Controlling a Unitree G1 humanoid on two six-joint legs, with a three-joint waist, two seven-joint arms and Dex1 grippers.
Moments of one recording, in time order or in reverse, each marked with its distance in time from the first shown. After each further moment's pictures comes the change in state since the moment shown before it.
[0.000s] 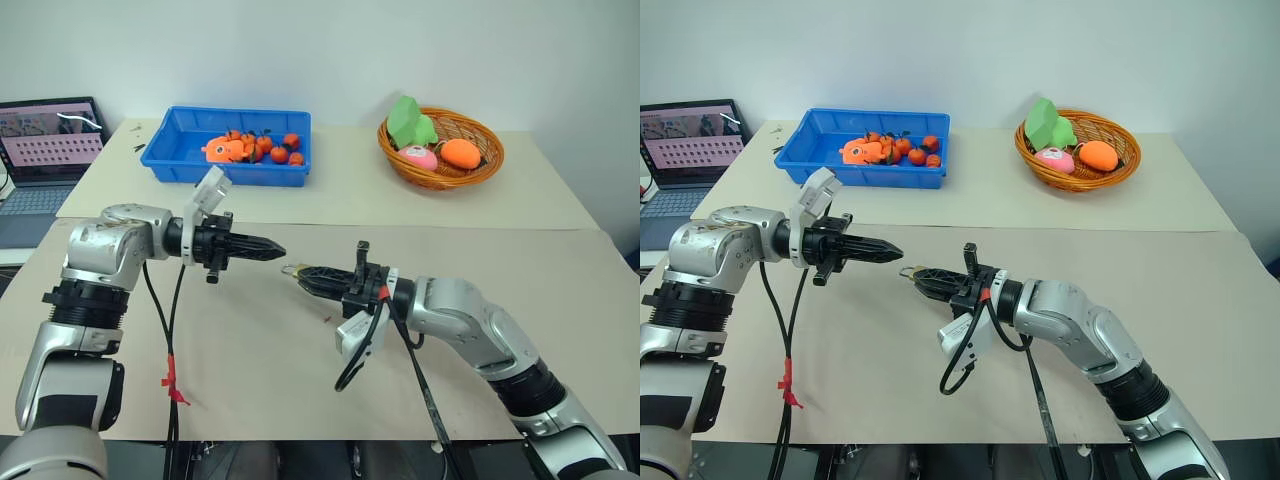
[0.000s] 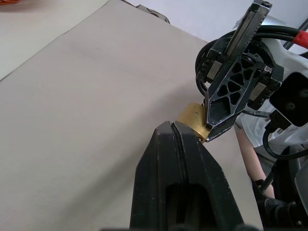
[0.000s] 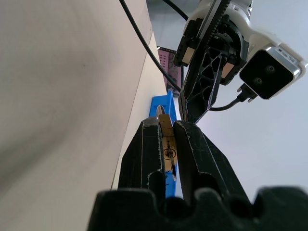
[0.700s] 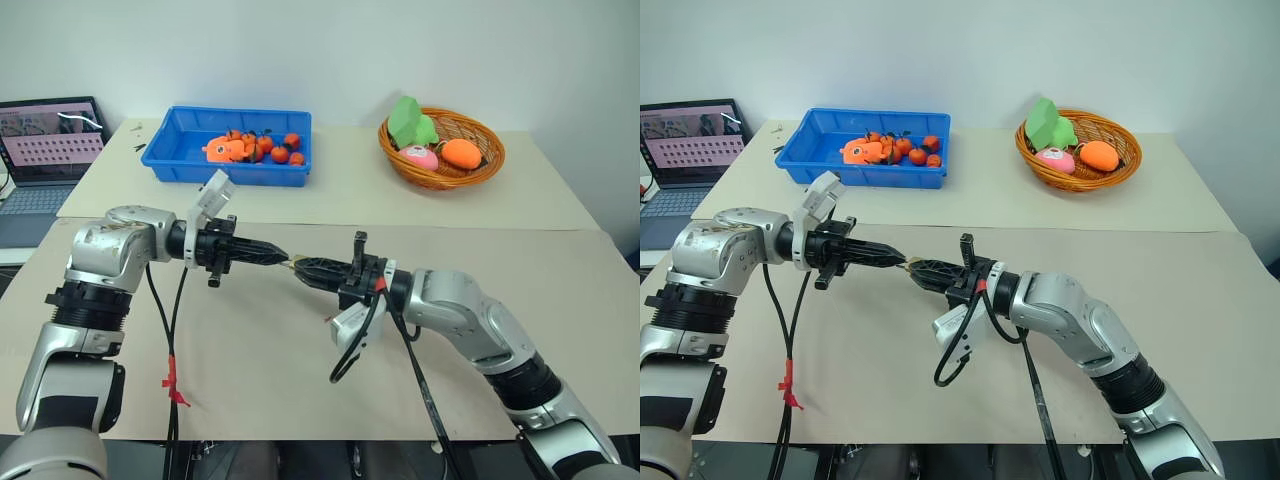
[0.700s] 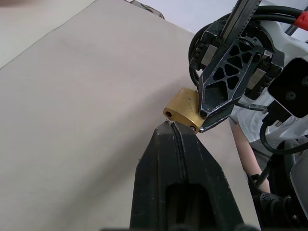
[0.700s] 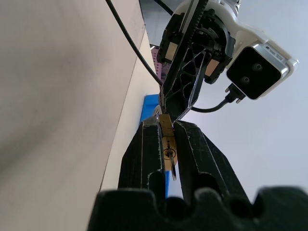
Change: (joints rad) left arm 0.007 -0.002 -0.011 -0.007 0.000 -0.006 -0.006; right arm -0.041 0.017 0.000 0.001 -0.001 0.041 0.008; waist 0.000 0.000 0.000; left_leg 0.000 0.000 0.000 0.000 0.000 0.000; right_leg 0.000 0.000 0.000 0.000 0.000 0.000
